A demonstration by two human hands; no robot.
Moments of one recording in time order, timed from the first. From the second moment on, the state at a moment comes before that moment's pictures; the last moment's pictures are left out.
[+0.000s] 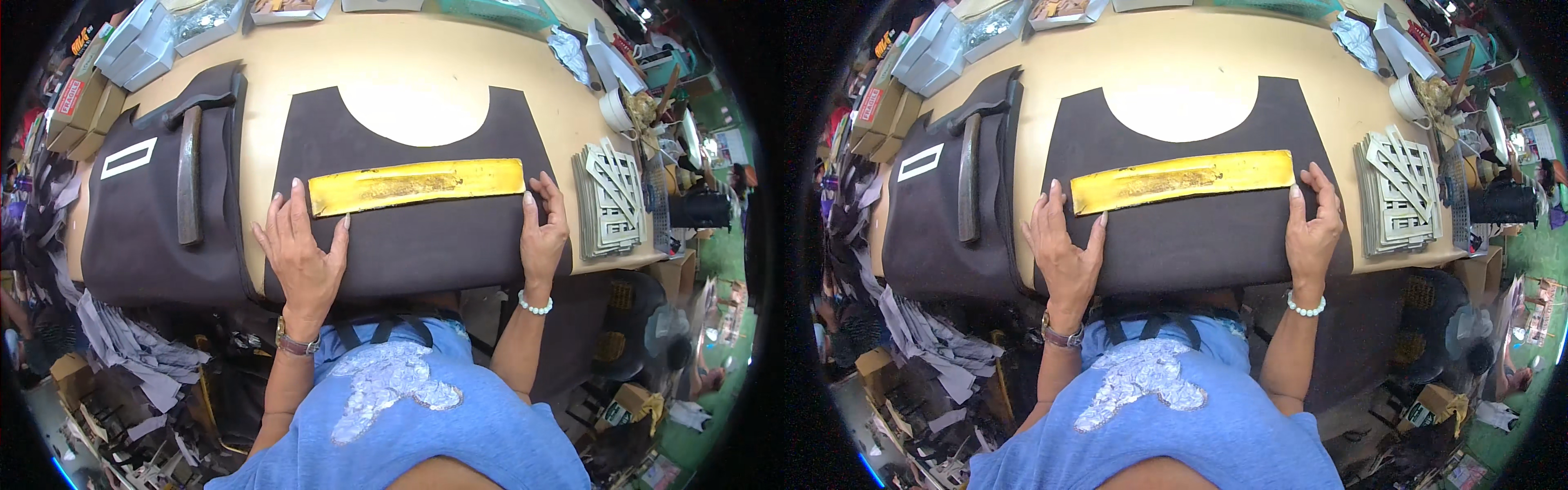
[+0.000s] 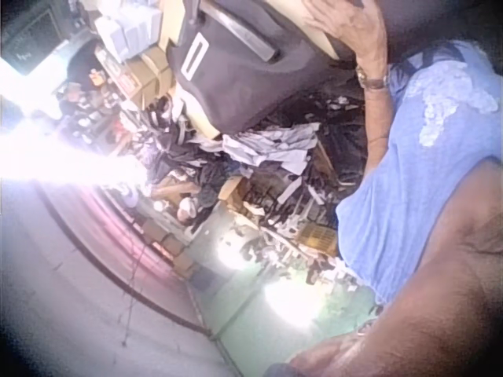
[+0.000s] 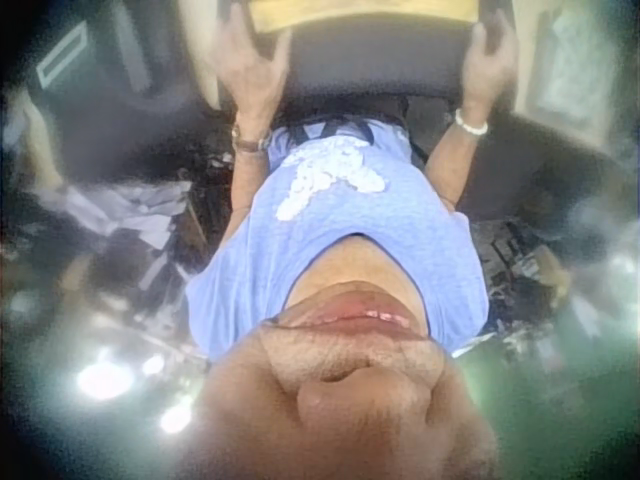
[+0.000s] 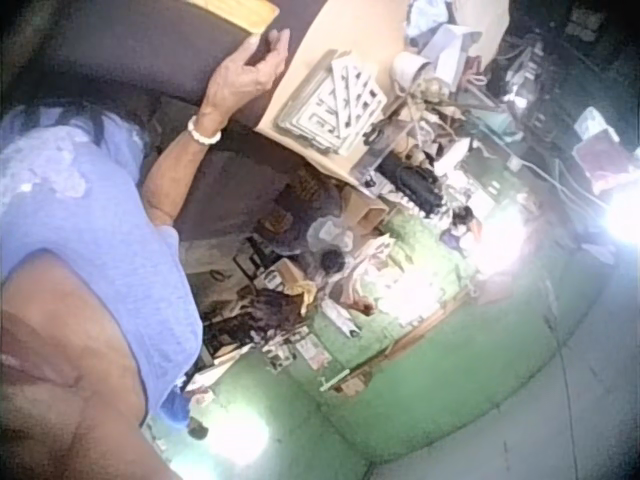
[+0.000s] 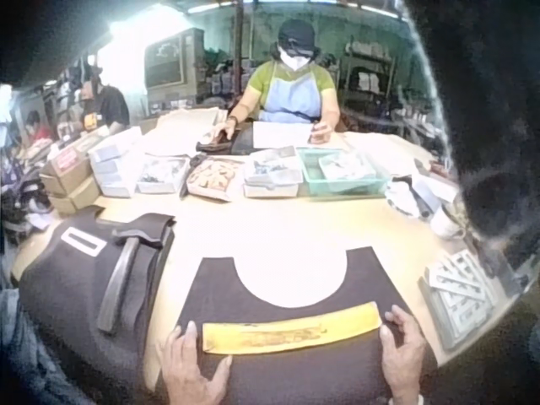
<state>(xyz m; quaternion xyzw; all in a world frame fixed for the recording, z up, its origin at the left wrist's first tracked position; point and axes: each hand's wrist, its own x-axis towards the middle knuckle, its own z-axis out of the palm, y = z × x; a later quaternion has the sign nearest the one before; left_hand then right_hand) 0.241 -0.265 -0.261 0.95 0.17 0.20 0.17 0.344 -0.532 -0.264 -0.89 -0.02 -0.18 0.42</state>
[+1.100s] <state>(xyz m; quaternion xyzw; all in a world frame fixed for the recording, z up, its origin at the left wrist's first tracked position) 0.245 -0.257 -0.257 0.94 0.13 0.15 0.26 0.346 -0.528 -0.257 -0.86 0.02 -0.13 0.49</state>
